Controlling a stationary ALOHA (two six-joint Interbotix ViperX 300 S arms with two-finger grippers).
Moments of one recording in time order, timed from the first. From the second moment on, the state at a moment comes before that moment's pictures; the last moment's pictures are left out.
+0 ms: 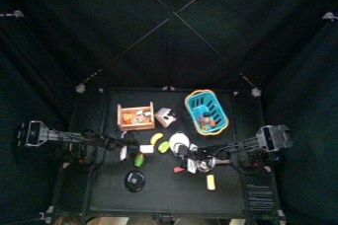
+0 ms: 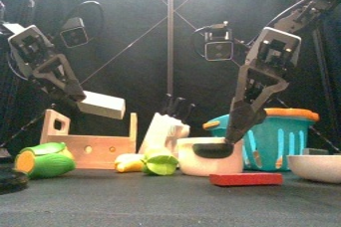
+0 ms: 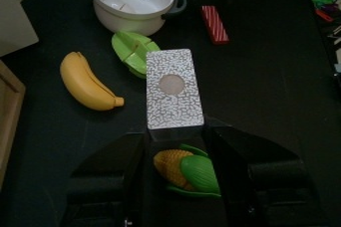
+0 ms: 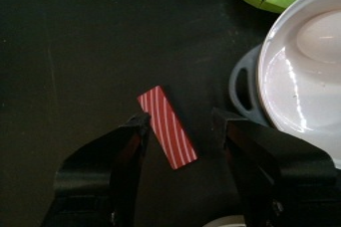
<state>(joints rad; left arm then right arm) 0.13 -0.46 1.17 0.89 -0.21 -1.02 0.07 -0.04 0.79 0.30 0.12 0.05</state>
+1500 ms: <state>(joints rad) 0.13 -0.55 1.31 0.81 0.17 -1.02 0.09 0.08 0.70 0.19 0.15 0.05</state>
